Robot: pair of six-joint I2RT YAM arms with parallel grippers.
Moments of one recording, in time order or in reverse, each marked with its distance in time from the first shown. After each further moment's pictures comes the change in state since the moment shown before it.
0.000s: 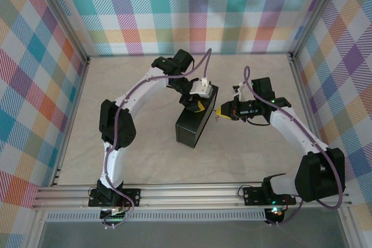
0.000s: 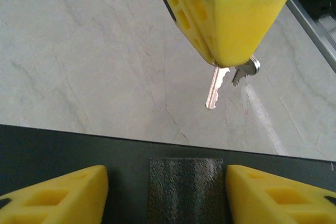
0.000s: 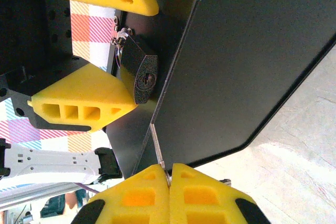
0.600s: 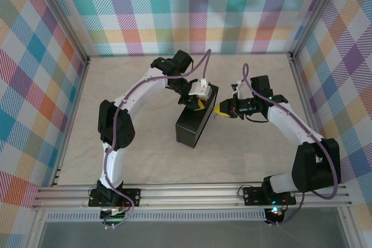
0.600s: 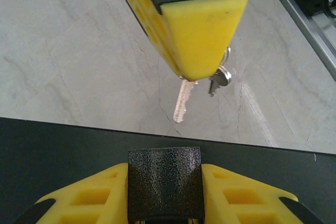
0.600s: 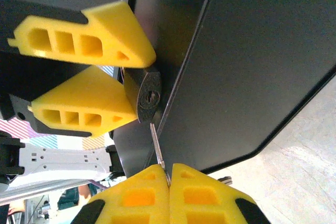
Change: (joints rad) left arm 0.001 -0.019 -0.036 0.002 0.001 0.005; right arm -0.020 0.086 0.024 0.047 -0.089 -0.004
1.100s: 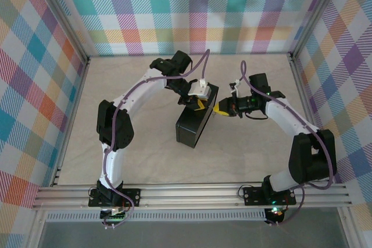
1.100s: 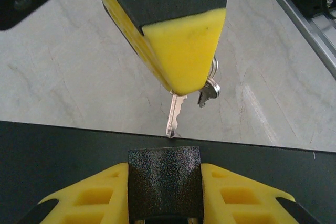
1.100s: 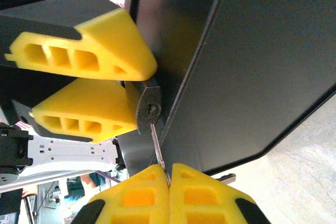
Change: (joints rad) left arm 0.007 -0.011 -0.027 0.026 0.026 0.016; right arm -0.006 0.082 0.039 -0.027 -0.068 -0.061
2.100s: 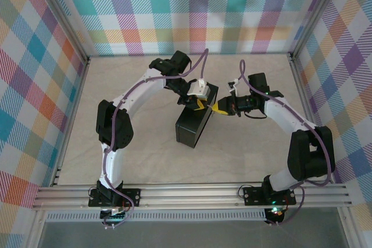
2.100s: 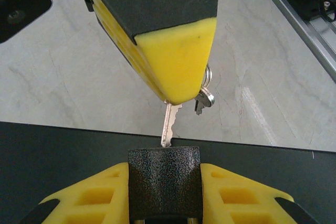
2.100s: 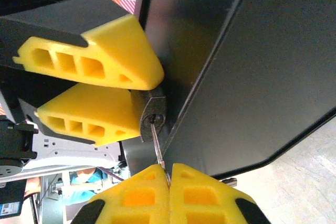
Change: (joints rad) left arm 0.006 -0.003 -0.012 0.006 0.018 0.008; right arm 0.000 0.032 0.000 0.053 -0.045 -0.015
